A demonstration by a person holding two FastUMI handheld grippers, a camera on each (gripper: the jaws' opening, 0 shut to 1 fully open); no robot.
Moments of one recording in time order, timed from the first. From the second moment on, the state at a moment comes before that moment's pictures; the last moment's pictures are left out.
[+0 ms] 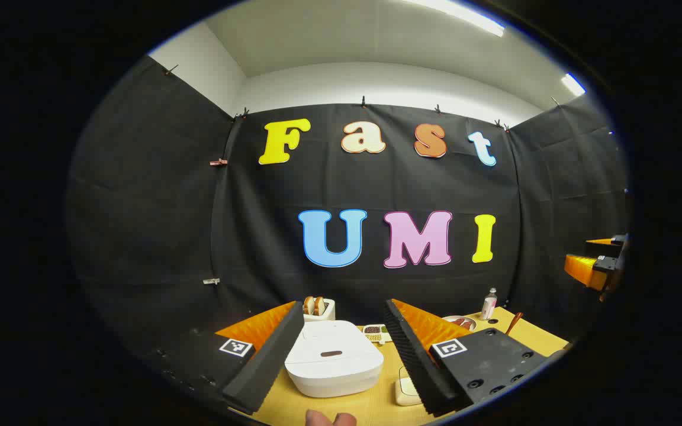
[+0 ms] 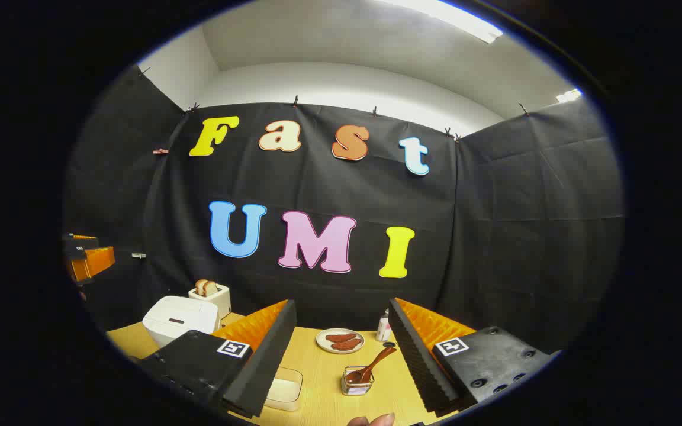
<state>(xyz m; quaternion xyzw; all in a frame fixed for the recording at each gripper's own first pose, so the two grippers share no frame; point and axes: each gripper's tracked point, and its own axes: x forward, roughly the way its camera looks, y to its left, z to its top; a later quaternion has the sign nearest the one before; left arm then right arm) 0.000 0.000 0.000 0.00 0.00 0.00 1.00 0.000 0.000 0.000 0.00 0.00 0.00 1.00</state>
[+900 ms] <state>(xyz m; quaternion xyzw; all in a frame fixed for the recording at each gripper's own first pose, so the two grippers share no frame) 0.006 0.003 -0.002 -0.01 0.00 -0.01 1.00 0.005 0.014 0.003 -0.02 -0.01 0.01 1.00</state>
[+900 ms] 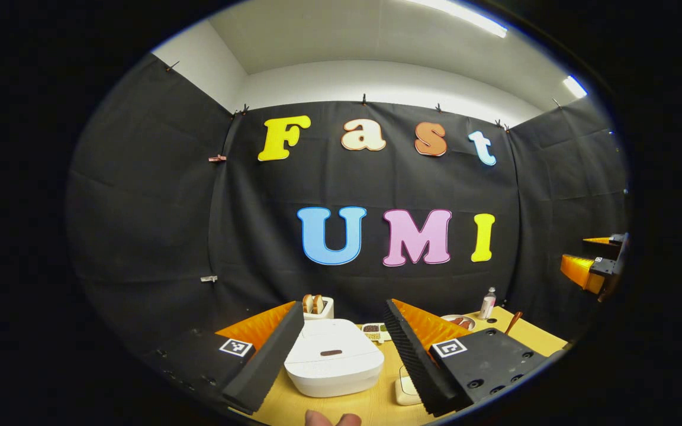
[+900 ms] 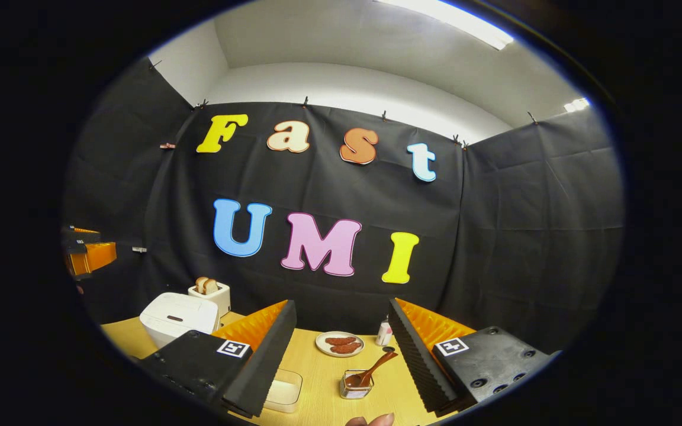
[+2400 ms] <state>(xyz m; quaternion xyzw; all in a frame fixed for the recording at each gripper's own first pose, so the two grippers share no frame) 0.196 0.029 -0.199 -0.02 0.24 -0.18 0.95 0.013 -0.045 -0.028 -0.06 0.02 -0.09 0.99</state>
